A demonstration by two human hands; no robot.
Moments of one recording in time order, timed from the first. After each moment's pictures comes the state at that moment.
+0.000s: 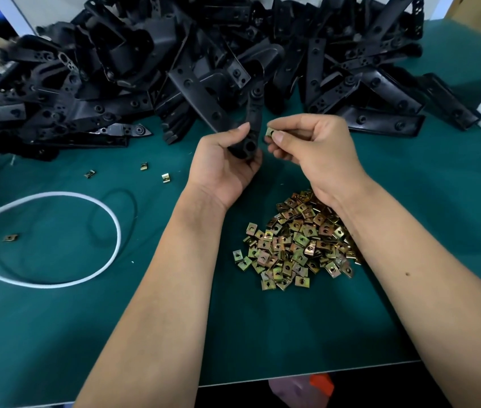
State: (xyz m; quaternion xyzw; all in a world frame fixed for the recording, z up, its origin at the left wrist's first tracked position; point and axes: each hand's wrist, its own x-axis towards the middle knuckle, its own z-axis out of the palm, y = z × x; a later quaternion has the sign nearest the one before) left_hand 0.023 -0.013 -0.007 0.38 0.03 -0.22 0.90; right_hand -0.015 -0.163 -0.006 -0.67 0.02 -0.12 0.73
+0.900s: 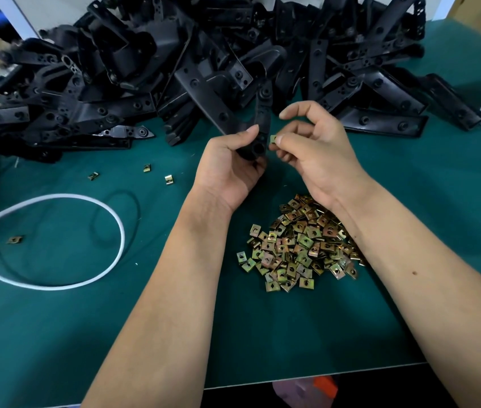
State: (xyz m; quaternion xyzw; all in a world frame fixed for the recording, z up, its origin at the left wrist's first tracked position) left_hand 0.018 -0.019 -0.003 0.40 0.02 -0.22 0.89; right_hand -0.019 -0.156 0.002 -0.65 0.00 -0.11 0.75
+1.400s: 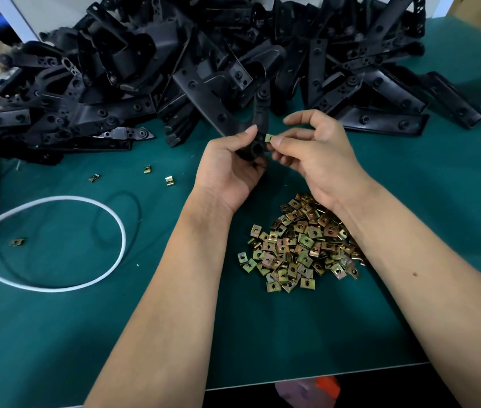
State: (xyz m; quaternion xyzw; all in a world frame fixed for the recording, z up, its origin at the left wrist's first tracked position) left_hand 0.018 -0.017 -0.003 0.41 0.02 -0.23 0.88; right_hand -0.019 -0.156 0.002 -0.63 0.06 -0.09 0.77
